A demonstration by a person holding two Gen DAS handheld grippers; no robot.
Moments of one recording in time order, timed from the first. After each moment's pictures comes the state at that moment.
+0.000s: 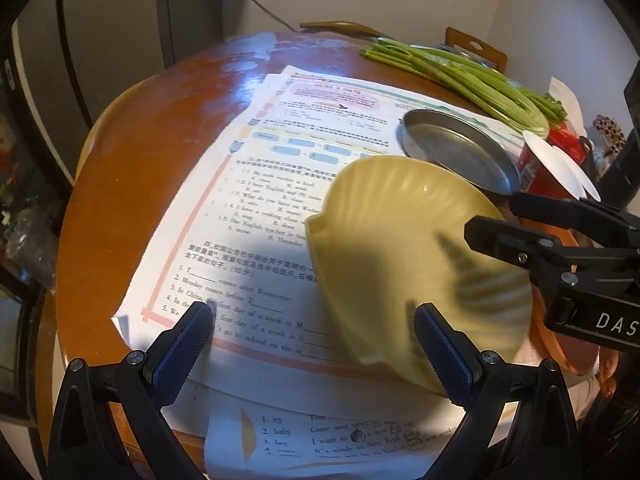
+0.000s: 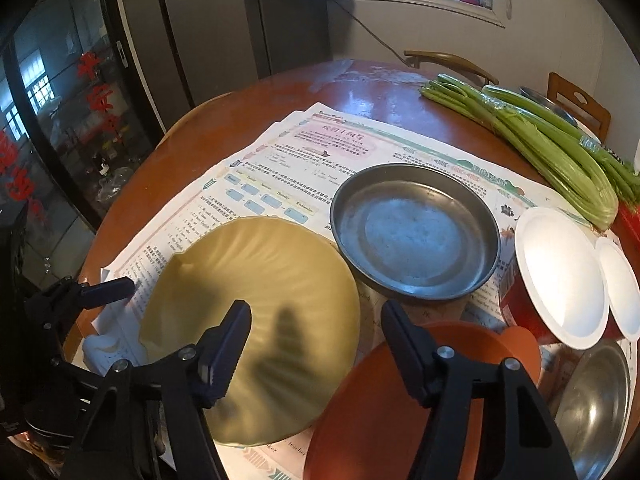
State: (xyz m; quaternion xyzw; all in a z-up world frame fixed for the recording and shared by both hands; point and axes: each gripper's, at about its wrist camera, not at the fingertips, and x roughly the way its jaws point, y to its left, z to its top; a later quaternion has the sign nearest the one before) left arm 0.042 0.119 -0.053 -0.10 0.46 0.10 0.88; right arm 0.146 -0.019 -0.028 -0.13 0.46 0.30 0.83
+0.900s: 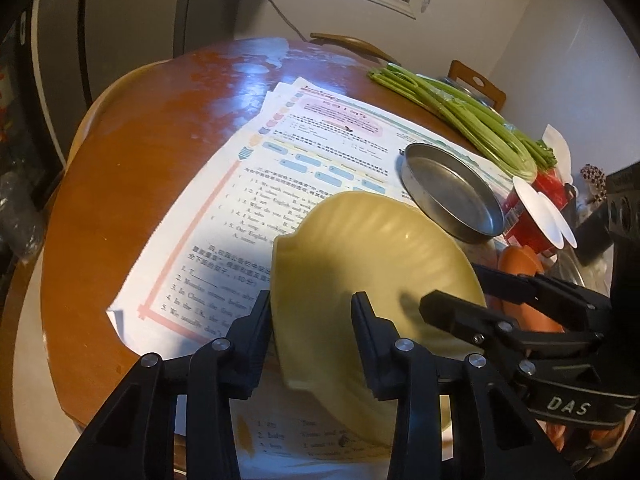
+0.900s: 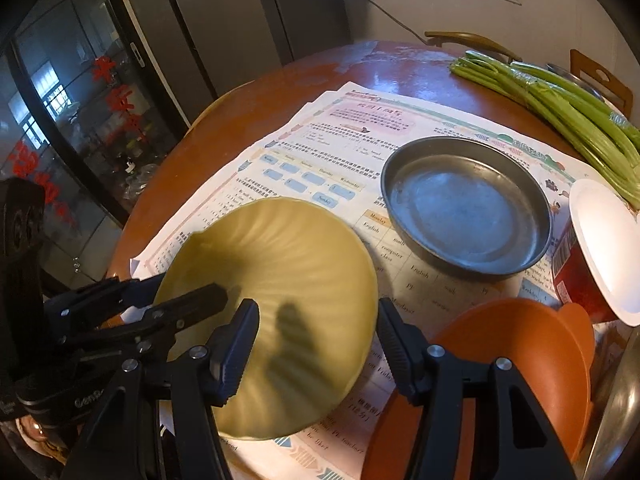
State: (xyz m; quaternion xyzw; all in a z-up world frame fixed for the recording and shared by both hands) left arm 0.039 0.138 -0.047 -0.18 0.43 0.08 0.88; right arm 0.139 -0.006 -0.041 -0.09 0.49 0.35 0.80
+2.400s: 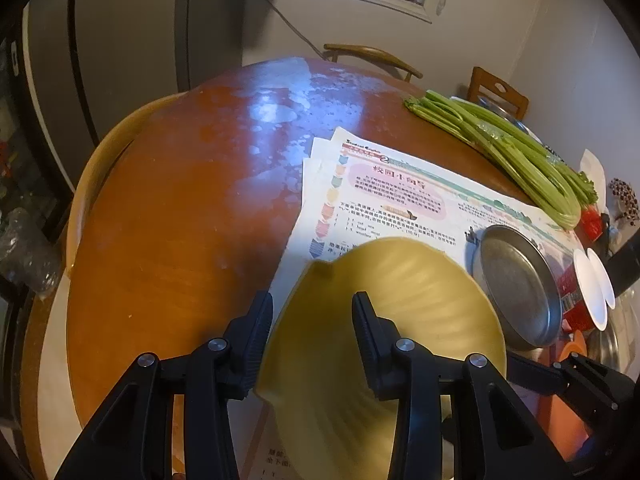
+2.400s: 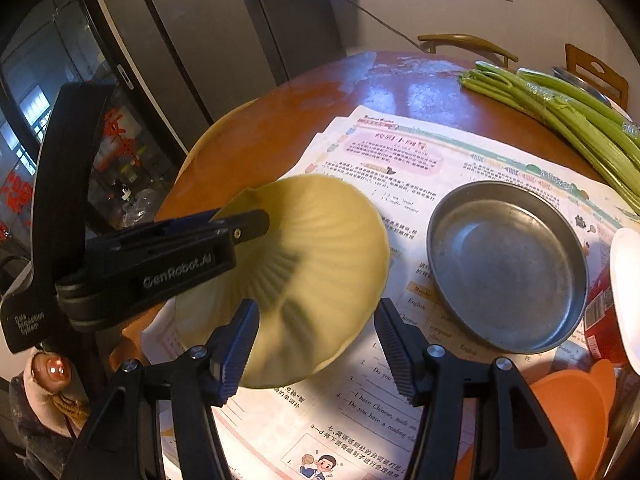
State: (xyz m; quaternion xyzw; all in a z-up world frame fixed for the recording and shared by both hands) left arm 0.134 0.205 -0.032 -0.14 0.43 0.10 0.89; right arm 0.168 0.047 -0.035 -0.06 0.49 0.33 0.81
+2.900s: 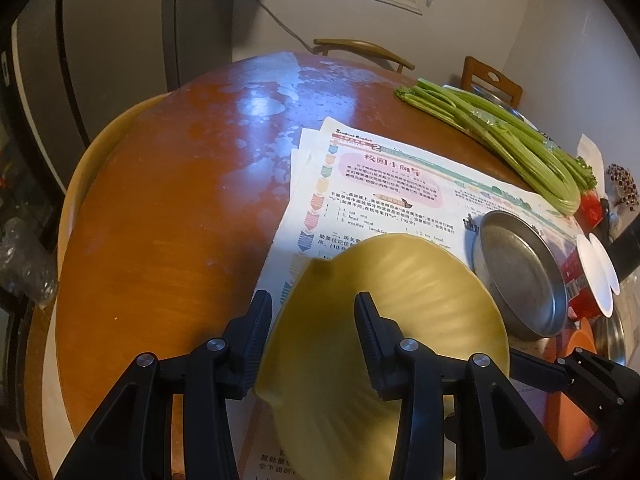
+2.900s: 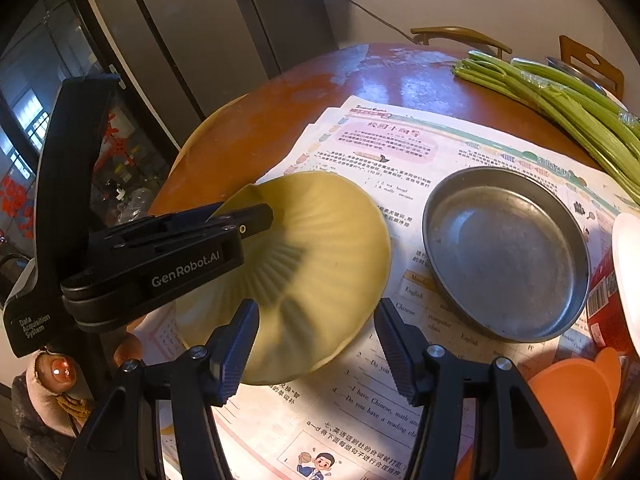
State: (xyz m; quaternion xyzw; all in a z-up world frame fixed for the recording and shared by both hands) left arm 0.139 0.200 -0.042 -0.13 0.43 0.09 0.89; right arm 0.170 0.044 -0.040 -0.06 0.50 0.32 0.81
